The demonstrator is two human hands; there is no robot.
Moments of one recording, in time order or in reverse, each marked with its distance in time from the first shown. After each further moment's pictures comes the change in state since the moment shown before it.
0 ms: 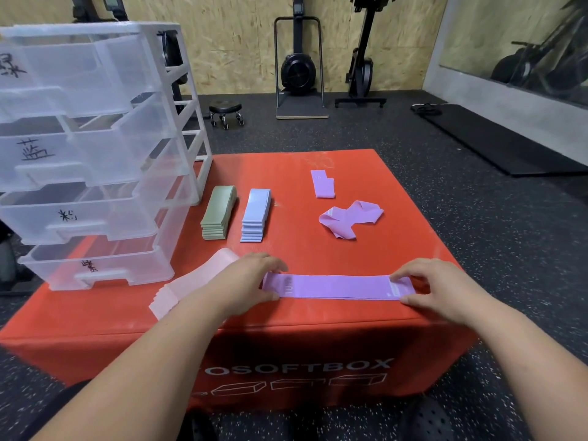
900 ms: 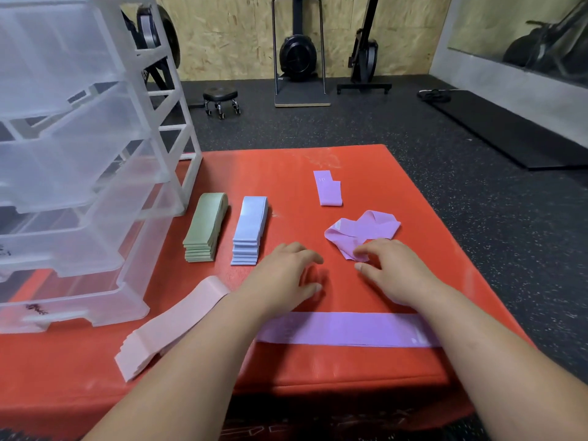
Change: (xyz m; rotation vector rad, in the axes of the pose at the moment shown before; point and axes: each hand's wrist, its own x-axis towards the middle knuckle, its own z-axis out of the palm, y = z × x) left_hand 0.104 0.011 0.020 -0.028 0.100 0.014; right_hand 0.140 -0.049 0.030 0.022 0.099 0.055
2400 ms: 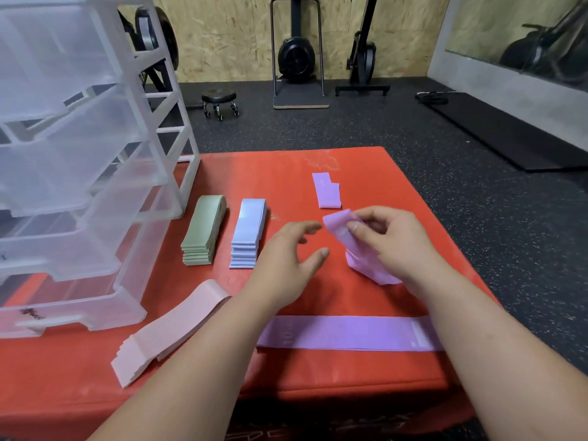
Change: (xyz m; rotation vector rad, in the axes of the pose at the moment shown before) left_hand 0.011 0.021 -0.011 -0.436 0.337 -0.095; right_hand 0.007 -0.046 -0.039 0.712 0.206 0.063
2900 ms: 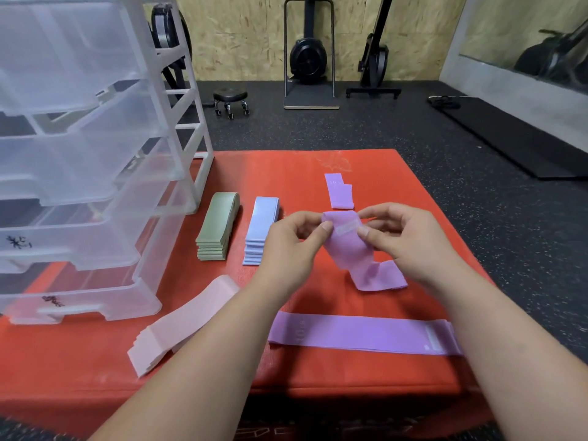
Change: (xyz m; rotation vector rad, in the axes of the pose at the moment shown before) left_hand 0.007 0.011 -0.011 -0.509 0.160 -0.186; right_hand -0.010 -0.023 -0.001 0.092 -0.088 -0.016
